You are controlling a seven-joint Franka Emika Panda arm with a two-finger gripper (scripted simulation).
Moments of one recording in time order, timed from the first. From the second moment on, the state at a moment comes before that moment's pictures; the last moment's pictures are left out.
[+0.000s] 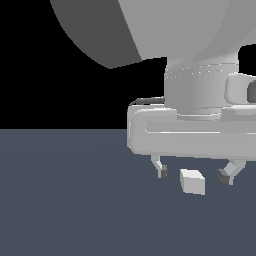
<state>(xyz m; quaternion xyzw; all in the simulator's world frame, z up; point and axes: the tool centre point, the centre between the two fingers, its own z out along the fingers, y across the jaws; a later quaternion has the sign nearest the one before) -0.087 -0.106 0.023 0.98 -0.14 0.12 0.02</state>
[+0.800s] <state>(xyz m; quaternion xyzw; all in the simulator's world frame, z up) -0.087 -0.106 0.012 0.98 -0.14 0.12 0.02</state>
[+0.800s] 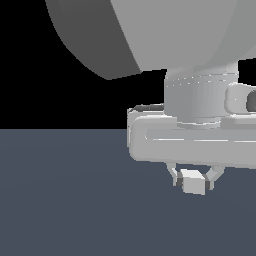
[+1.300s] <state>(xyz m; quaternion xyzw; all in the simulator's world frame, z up) -0.077 -0.103 0.026 0.99 -0.10 0.12 0.01</state>
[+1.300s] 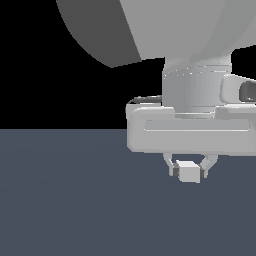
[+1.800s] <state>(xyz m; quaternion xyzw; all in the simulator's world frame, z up) -0.050 -0.086 0.069 0.99 0.02 0.12 0.00</state>
